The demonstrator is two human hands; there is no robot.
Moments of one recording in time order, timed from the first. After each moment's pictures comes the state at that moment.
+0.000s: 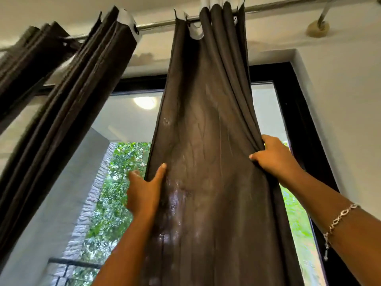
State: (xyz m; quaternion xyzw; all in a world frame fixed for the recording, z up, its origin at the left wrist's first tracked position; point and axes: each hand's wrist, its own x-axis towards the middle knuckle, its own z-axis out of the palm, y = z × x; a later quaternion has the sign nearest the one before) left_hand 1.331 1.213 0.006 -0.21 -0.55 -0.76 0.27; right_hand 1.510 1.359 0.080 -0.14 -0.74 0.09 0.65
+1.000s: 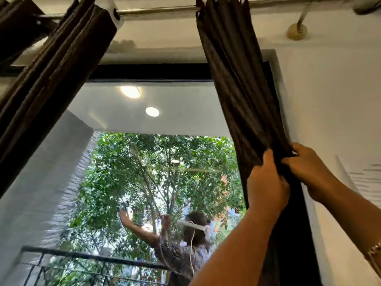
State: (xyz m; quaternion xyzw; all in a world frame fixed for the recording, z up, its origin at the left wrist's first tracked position) left_hand 1.536 1.397 0.014 -0.58 -0.50 -0.56 0.33; right_hand 1.616 1.426 0.048 -0.15 -0.72 0.22 0.64
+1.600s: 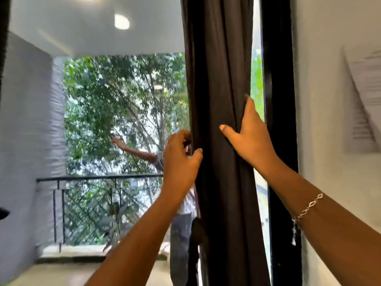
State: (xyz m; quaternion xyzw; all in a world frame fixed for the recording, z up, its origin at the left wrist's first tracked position) left_hand 1.405 1.270 -0.141 -0.52 -0.50 -0.67 0.18; right_hand 1.520 1.353 -0.097 -0.16 -0.77 0.10 0.61
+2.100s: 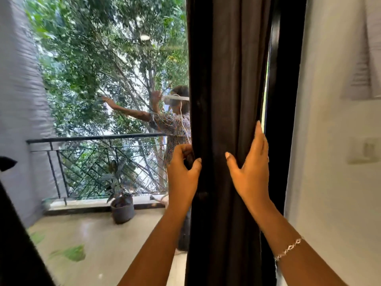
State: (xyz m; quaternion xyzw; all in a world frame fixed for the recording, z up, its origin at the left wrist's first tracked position) left_hand 1.399 1.242 -0.273 -0.44 -0.56 -0.69 0.08; right_hand 1.509 1.309 -0.265 -0.27 -0.71 0.14 0.63
